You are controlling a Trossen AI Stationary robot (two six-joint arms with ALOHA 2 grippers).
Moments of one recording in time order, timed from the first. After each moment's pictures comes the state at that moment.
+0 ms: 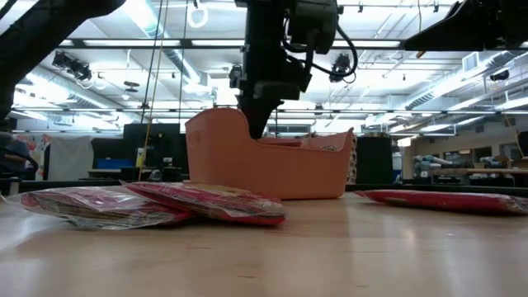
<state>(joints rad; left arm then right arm) 0.04 2.26 2.09 -1.41 -0.40 -0.36 0.75 1.02 0.41 0.21 1.24 -0.07</state>
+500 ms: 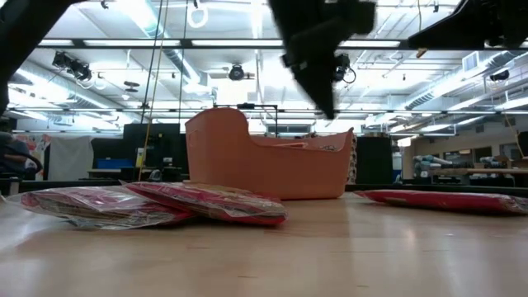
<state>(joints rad) -0.15 2.26 2.10 -1.00 -0.34 0.02 0.78 1.02 0.41 0.21 1.34 -0.09</state>
